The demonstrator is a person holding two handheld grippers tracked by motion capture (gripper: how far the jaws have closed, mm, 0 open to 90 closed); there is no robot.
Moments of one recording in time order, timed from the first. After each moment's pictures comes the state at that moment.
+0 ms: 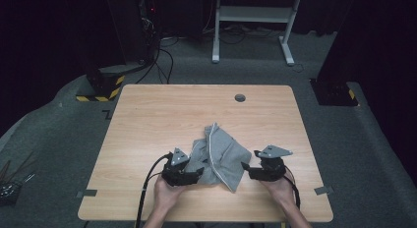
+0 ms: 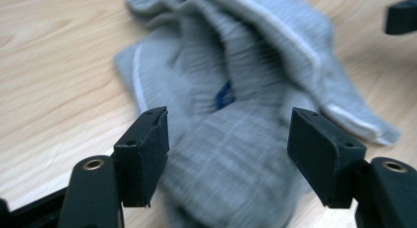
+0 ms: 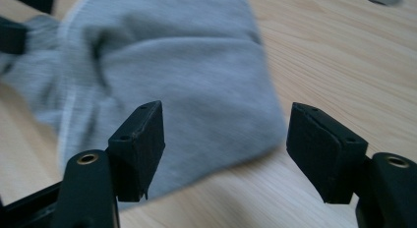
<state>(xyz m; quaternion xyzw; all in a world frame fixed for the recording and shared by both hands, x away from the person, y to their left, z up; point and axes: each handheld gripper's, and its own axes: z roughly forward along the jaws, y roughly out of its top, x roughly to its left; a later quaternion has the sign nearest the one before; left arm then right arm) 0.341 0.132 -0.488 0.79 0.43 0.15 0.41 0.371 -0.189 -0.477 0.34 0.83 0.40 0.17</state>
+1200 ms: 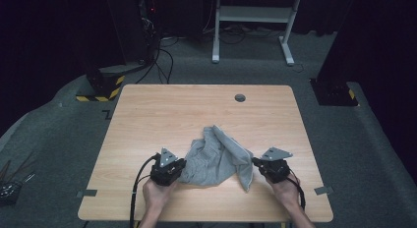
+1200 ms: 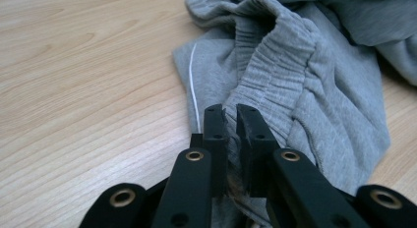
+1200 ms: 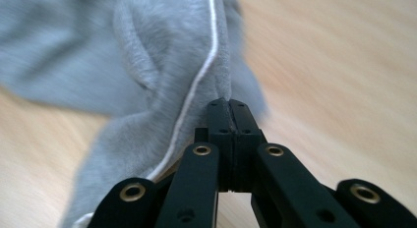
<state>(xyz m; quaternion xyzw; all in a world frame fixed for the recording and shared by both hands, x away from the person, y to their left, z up) 0.334 0.160 -0.484 0.77 0.45 0.20 0.40 0.372 -0.210 -0.486 0.35 0.85 0.35 0.20</state>
